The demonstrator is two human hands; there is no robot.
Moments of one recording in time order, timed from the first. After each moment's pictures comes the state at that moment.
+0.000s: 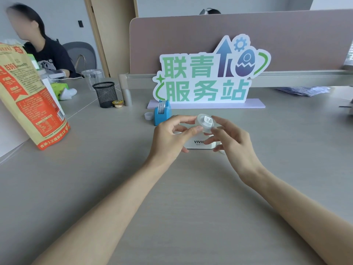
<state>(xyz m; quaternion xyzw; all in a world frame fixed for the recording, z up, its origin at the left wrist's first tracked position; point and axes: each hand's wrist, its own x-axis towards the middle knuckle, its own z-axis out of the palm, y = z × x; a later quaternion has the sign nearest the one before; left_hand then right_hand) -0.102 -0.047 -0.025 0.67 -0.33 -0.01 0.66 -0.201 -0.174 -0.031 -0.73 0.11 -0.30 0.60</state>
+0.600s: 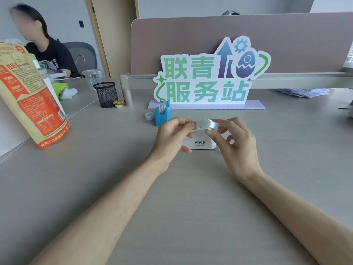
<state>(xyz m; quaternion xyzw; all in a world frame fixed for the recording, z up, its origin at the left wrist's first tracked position) -0.097 -0.051 -0.026 0.65 -0.29 -0.10 0.70 -0.192 -0.187 -0.051 -0.81 0.06 -0.47 0.33</state>
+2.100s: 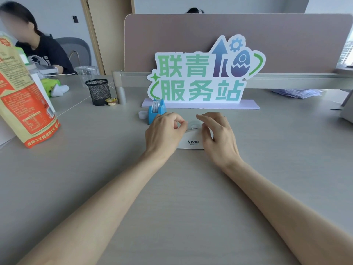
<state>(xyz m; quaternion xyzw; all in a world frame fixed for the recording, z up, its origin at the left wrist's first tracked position) -0.073 -0.072 -0.033 0.85 -0.28 0.19 0.40 -0.155 -0.201 -0.061 -0.86 0.06 -0.44 0.24</state>
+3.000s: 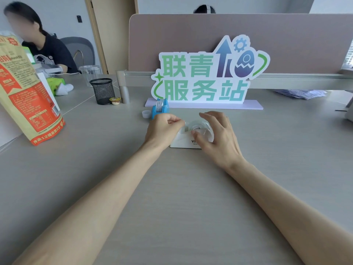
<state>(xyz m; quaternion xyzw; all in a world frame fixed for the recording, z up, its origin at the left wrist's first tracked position) -0.062 -0.062 -0.024 0.80 -0.22 0.00 0.55 -0.157 -0.197 -0.058 -0.89 0.06 -0.39 0.22</state>
